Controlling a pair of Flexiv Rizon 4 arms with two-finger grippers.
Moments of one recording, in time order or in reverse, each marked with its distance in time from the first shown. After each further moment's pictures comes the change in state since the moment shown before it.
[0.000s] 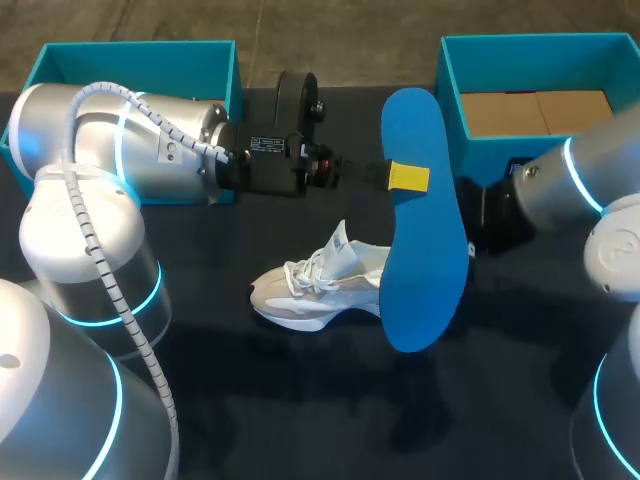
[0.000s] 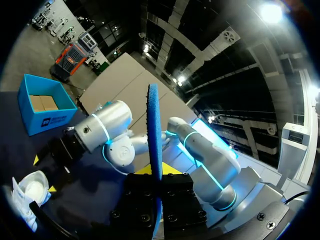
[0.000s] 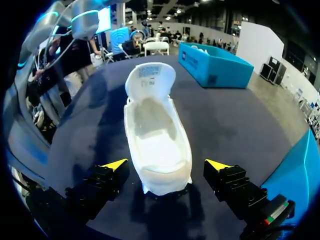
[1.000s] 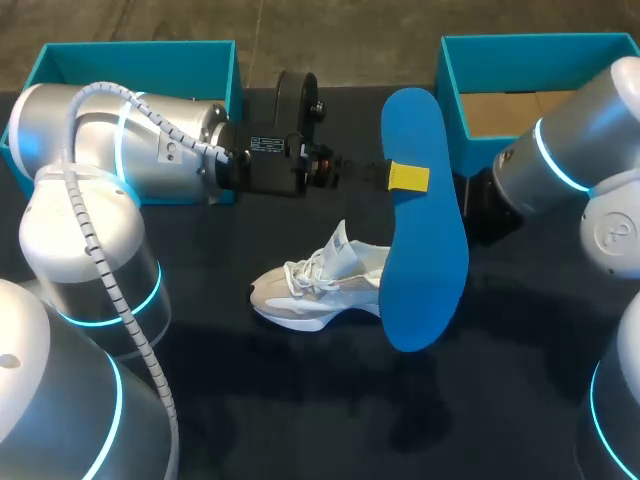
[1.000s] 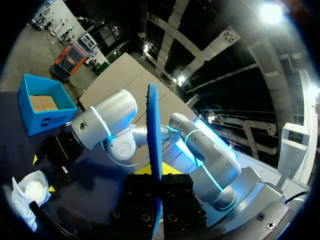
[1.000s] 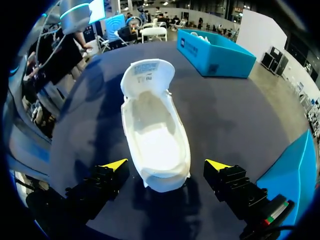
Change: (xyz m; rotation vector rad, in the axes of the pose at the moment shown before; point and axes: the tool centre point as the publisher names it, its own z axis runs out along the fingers) left arm 0.000 0.000 0.000 0.000 0.000 0.000; right arm -0.001 0.000 -0.004 0.154 -0.005 -0.034
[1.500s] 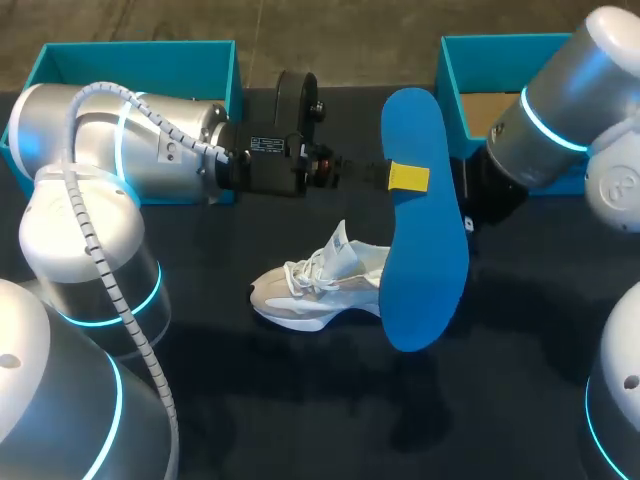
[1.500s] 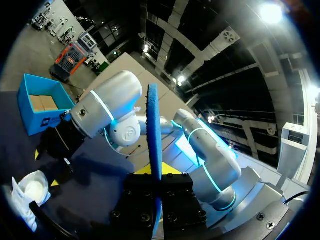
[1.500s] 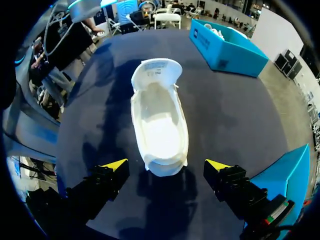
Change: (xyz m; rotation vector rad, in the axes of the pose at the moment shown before) left arm 0.000 0.000 0.000 0.000 0.000 0.000; right arm -0.003 0.004 -0.029 0.138 0.068 -0.074
